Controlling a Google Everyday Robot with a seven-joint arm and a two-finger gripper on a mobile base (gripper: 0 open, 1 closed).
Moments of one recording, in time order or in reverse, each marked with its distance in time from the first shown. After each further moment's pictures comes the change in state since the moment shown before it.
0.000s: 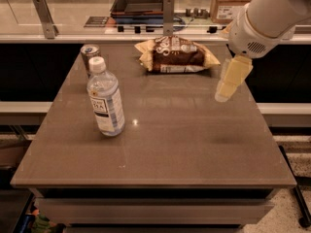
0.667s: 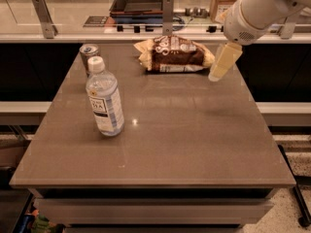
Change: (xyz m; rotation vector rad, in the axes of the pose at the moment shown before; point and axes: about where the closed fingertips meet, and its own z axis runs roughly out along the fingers) arm -0.001 -0.080 0.032 0.125 -0.081 -0.019
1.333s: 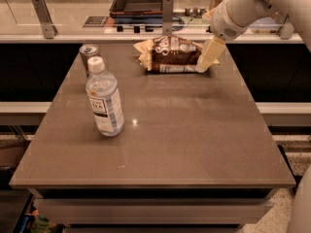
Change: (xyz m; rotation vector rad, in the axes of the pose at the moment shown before) arm -0.020 -0.044 0.055 -0.015 -0.113 -0.007
